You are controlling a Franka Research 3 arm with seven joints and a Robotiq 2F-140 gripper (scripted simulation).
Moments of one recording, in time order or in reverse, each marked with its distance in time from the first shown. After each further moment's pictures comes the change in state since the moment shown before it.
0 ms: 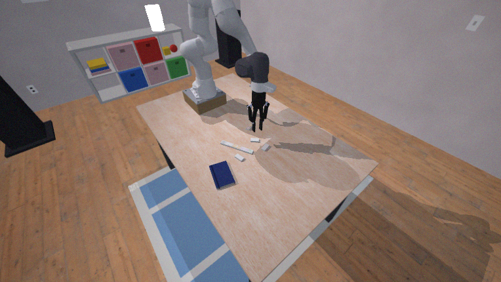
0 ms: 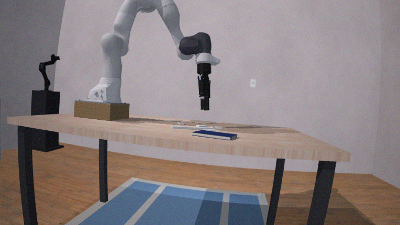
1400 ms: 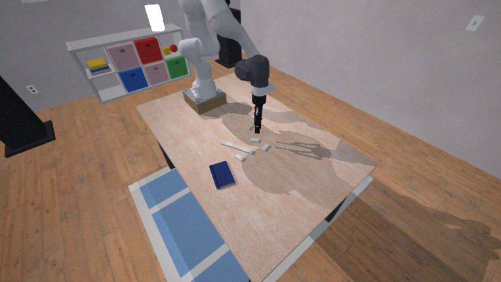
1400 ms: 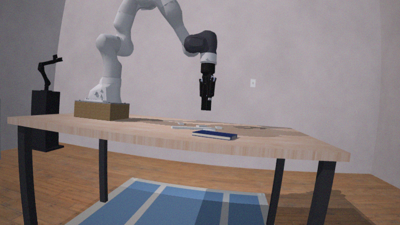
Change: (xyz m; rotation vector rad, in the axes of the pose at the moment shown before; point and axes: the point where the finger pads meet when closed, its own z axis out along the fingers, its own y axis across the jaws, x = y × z) arm 0.006 -0.002 0.002 0.114 -0.066 -0.930
